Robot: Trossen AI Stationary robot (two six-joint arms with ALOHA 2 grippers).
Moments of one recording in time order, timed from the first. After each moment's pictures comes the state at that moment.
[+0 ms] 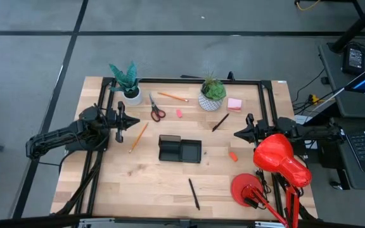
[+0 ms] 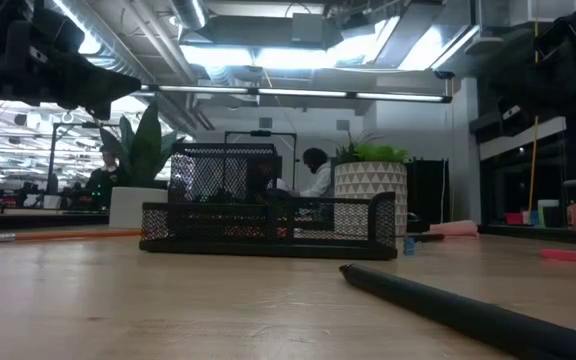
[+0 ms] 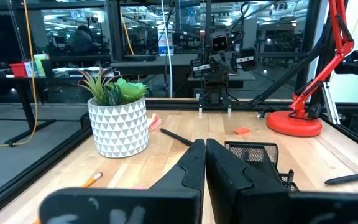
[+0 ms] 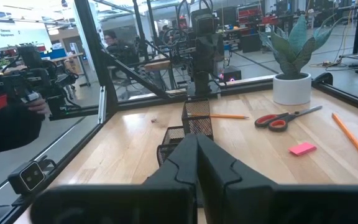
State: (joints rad) left arm 0.37 0.01 0.02 0.03 0.26 -0.03; right arm 0.05 0.01 0.01 0.02 -0.03 0.18
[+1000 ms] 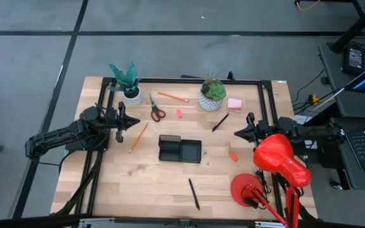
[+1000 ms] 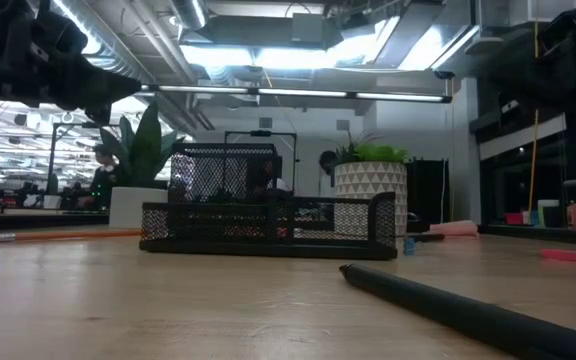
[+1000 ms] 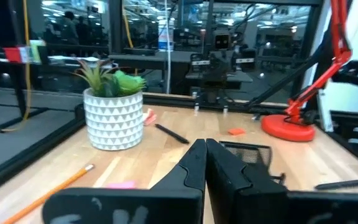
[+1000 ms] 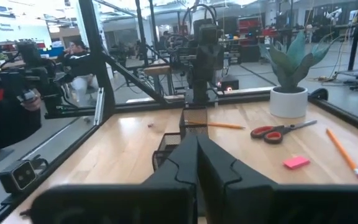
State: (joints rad) left arm 0.37 0.02 0.02 0.02 0.26 -0.07; right arm 0.05 0.01 0.01 0.06 -0.02 0.10
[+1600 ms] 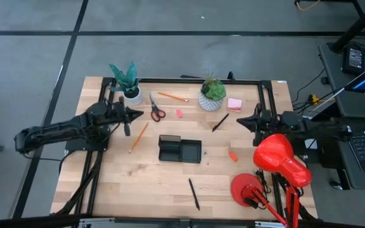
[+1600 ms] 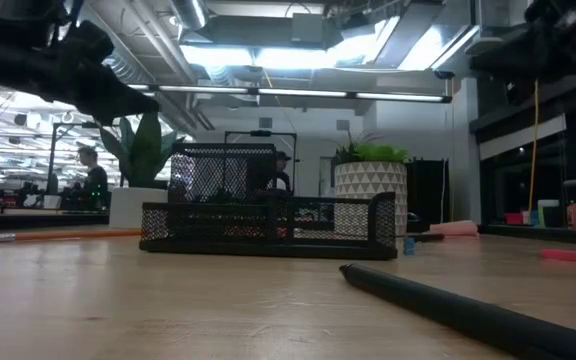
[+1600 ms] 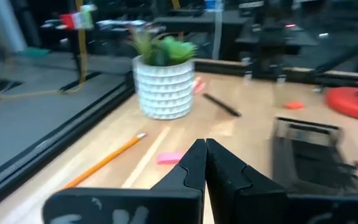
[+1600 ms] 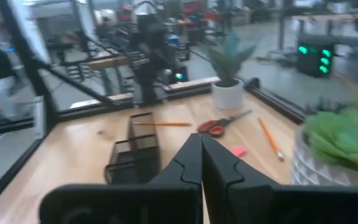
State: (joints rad) left arm 0.37 0.35 0.15 0.04 0.03 -0.02; right arm 0.05 0.19 0.26 -0.14 0.25 0.16
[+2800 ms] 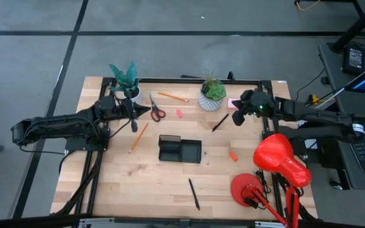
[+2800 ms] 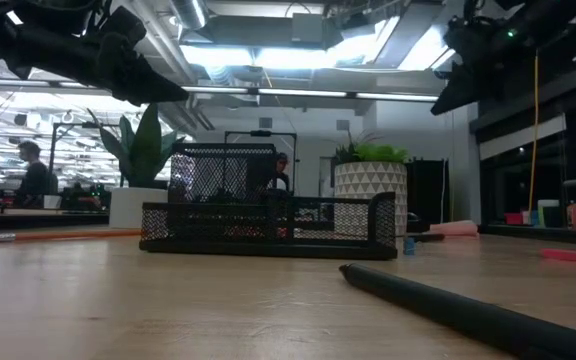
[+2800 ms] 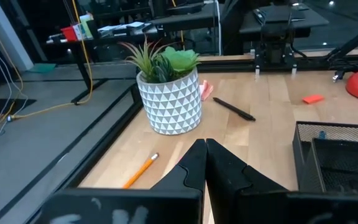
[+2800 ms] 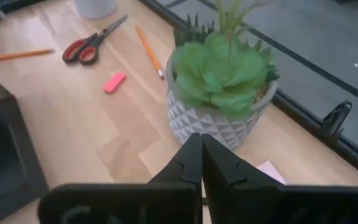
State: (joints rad) left arm 0.37 0.65 0.29 0.18 0.04 0.13; right arm -0.27 0.82 0.71 -0.54 0.35 0.26
